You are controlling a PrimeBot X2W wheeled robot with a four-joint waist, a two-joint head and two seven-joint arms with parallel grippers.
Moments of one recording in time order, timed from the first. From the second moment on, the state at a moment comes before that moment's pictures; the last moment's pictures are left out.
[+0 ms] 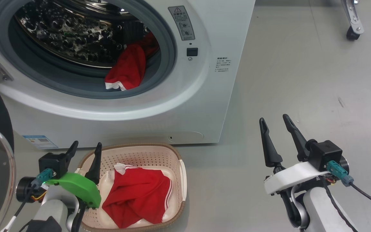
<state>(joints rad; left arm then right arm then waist) -0.37 0.11 -0.22 0.70 -0.35 -0.13 -0.25 -0.18 -0.05 0.27 0.24 0.34 0.03 -0.25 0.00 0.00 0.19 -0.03</state>
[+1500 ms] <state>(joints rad) -0.13 0.10 -0.16 0.31 -0.31 -0.11 -0.25 -0.11 -0.05 0.26 0.21 0.34 0.04 -0.25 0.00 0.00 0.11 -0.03</state>
